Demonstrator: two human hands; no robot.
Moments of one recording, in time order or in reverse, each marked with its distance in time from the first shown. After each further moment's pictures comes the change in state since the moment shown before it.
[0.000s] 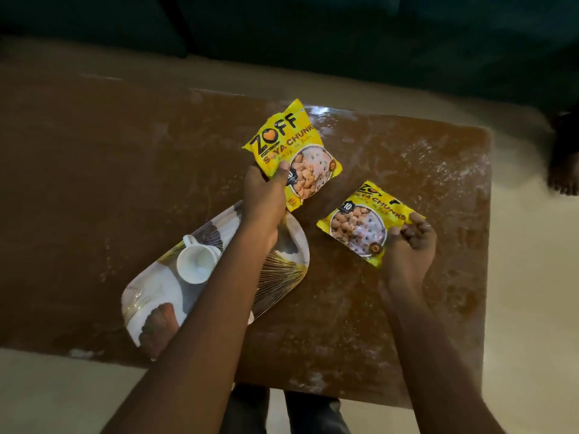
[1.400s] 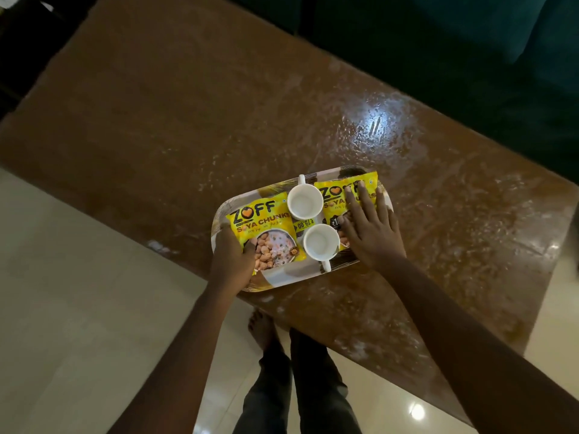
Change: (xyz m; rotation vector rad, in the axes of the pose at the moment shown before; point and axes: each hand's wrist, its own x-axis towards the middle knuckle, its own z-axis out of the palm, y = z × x) left_hand -0.086 -0.165 -0.237 0.435 0.213 -0.025; right_hand -0.083 0.064 0.079 -1.384 -0.903 -0.973
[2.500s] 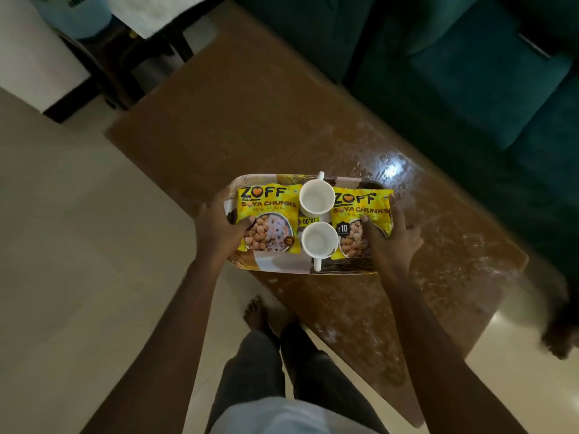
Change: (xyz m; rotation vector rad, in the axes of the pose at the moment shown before) left_hand -0.081 0.069 -0.123 -0.004 0.313 0.000; right_hand -0.054 -0.077 -0.146 0.575 0.244 0.376
